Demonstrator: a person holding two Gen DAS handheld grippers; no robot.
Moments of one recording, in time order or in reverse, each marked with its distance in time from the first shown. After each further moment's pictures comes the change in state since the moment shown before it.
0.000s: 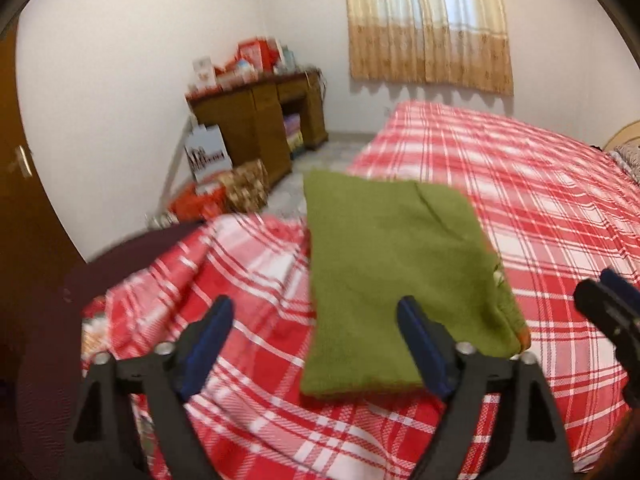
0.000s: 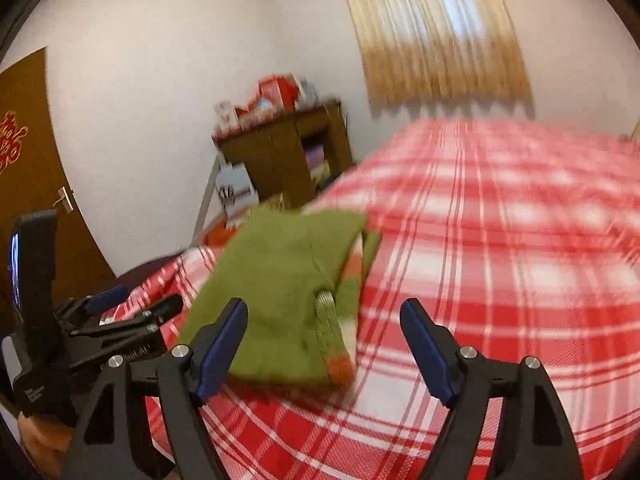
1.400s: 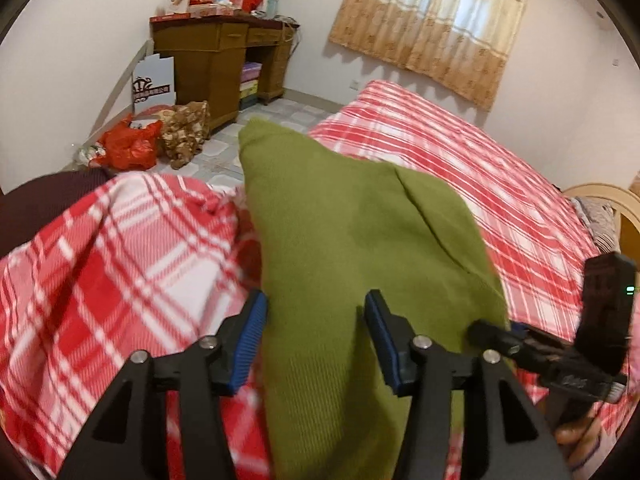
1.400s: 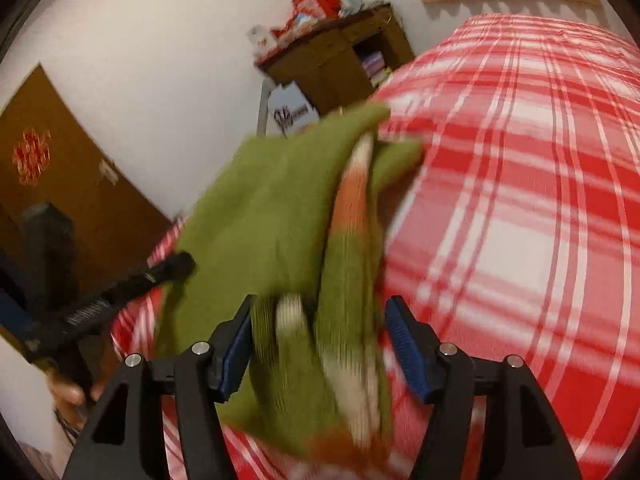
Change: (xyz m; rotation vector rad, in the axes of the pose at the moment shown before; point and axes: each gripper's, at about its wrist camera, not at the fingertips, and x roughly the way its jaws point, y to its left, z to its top) left arm 0.104 0.012 0.013 -0.204 0.188 -0.323; right arm 0.204 -0.053 0.012 0.079 0.409 0.340
